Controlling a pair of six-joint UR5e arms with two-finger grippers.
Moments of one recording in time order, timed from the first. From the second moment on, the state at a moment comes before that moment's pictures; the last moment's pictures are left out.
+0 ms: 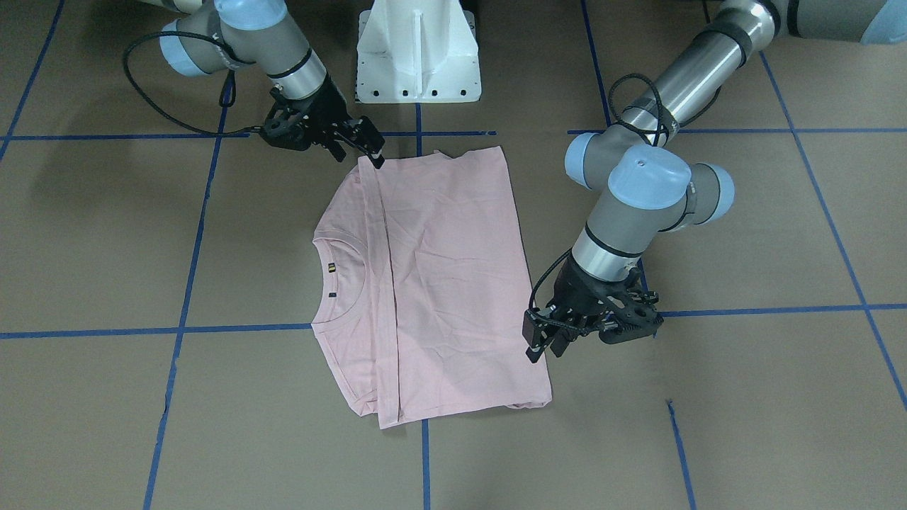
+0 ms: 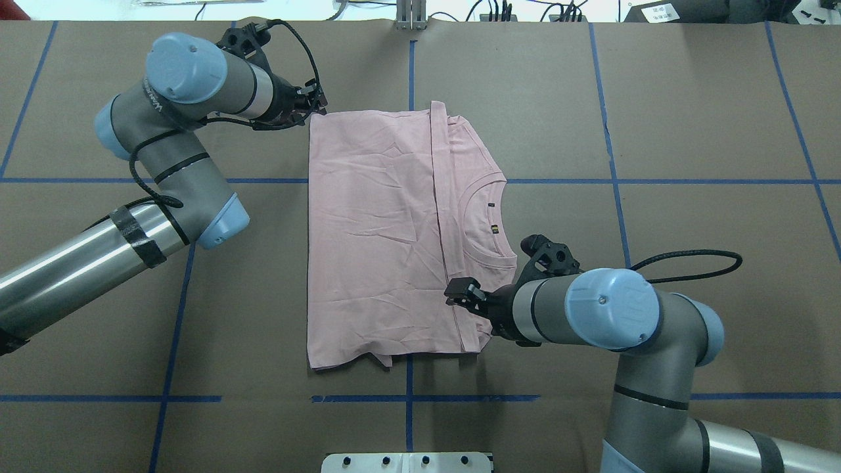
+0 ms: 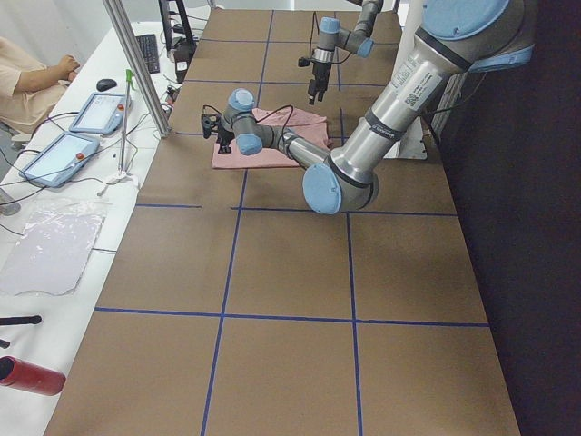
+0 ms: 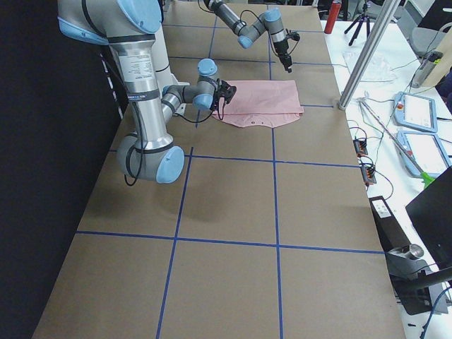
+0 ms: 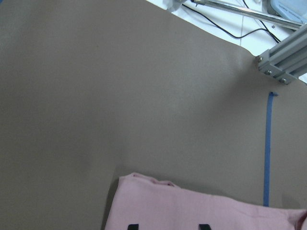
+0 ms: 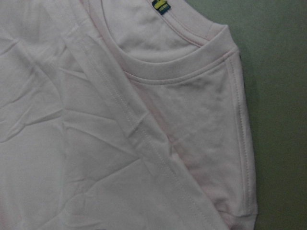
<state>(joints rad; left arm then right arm) -0.80 -2.25 -1.28 -2.31 -1.86 -1.49 0.32 -1.23 1.87 -1.09 1.68 1.93</state>
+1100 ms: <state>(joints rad) -0.78 -2.23 -1.31 -2.32 -1.87 -1.54 0.28 -1.20 1.84 -1.27 1.62 1.99</state>
